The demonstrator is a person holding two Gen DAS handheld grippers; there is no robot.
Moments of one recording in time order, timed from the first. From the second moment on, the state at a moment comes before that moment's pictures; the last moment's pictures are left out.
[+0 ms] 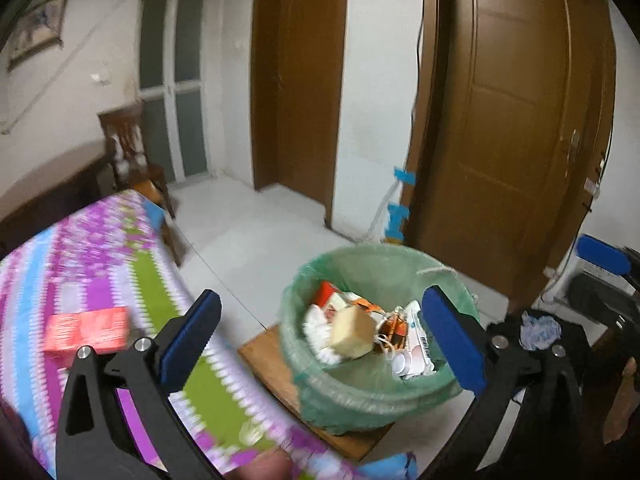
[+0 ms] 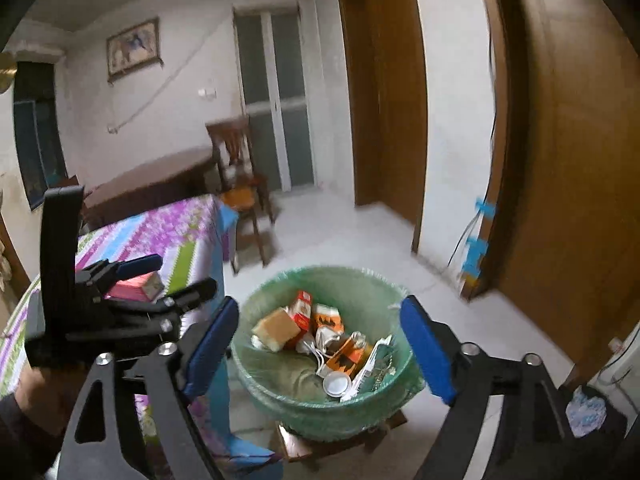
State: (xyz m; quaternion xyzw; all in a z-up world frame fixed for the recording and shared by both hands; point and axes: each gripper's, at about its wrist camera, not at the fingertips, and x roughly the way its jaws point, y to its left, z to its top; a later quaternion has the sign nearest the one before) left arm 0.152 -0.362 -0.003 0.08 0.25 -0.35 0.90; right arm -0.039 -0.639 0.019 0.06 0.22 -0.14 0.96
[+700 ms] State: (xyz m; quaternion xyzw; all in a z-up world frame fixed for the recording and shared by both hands) left arm 0.012 -0.255 0.012 0.09 0.16 -0.35 0.92; right arm -0.183 -0.528 -0.001 0.05 0.15 -0.16 0.97
